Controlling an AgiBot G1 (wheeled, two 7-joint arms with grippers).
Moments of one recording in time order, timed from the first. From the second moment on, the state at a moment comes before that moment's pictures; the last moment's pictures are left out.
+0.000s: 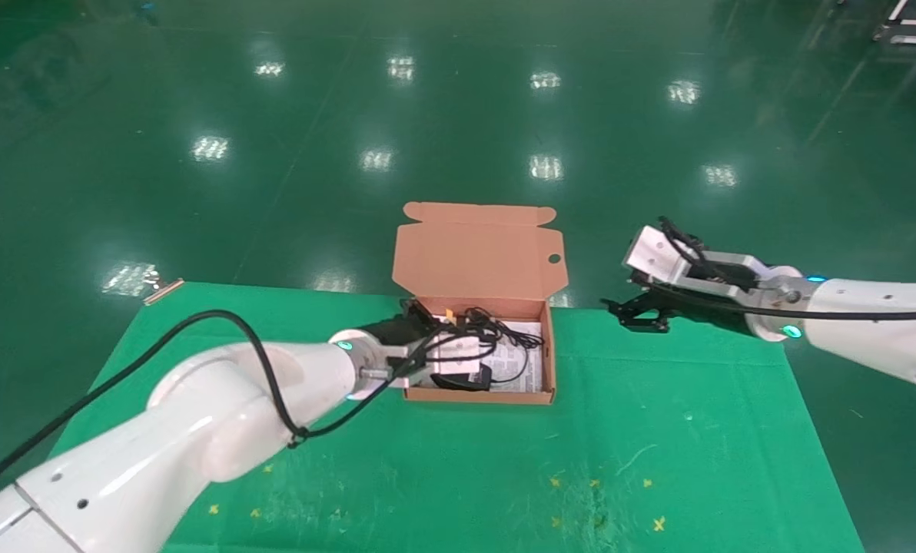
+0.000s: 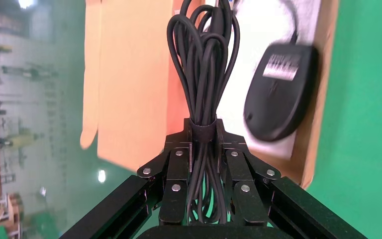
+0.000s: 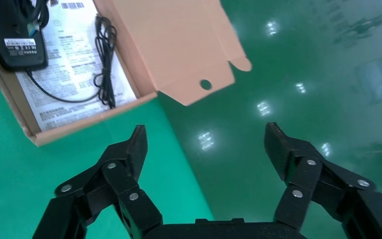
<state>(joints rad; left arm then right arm) -1.38 1.37 0.99 -0.93 2.49 0.62 -0.56 1.49 -0.97 -0.76 0.75 -1.62 -0.71 0.01</state>
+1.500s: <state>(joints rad) -1.56 1.26 1.12 -0.97 2.30 0.55 -0.74 1.59 -0.82 -0.77 1.10 -1.77 -0.77 0.21</state>
